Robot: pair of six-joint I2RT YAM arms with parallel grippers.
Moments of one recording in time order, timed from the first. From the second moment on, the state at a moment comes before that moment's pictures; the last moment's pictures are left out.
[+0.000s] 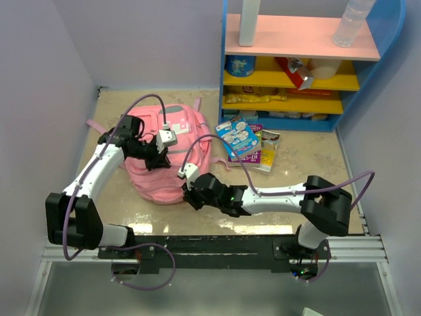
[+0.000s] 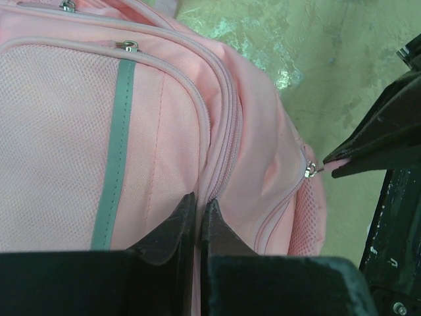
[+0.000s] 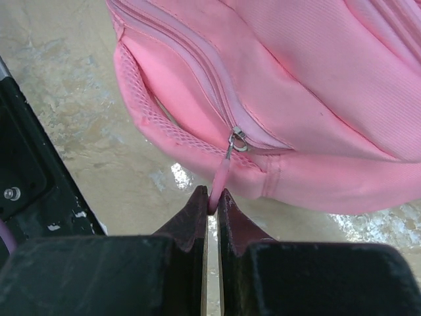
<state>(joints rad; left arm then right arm) -0.12 1.36 1.06 -0.83 0.79 0.88 1.21 1.61 0.87 0.19 0.12 0.28</state>
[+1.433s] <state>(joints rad) -0.15 1.36 1.22 -0.84 1.10 0.63 1.31 1.53 0.76 0.17 0.43 0.40</state>
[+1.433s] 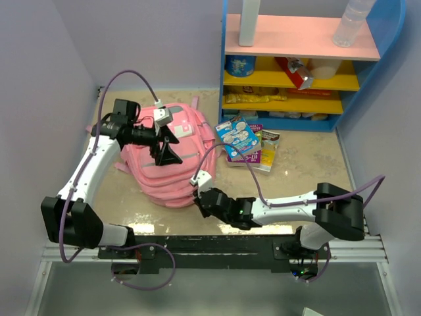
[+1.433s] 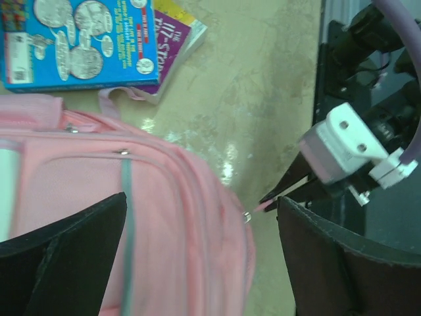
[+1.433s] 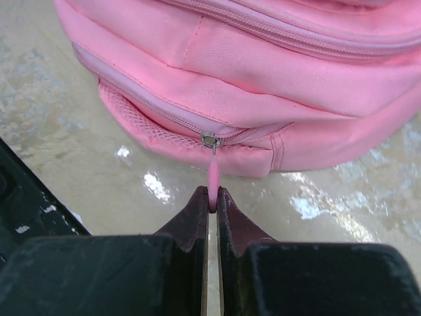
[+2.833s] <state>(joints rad) 0.35 2.01 1.53 -0.71 0.78 0.95 0.97 1.59 0.86 0.02 0.36 0.43</state>
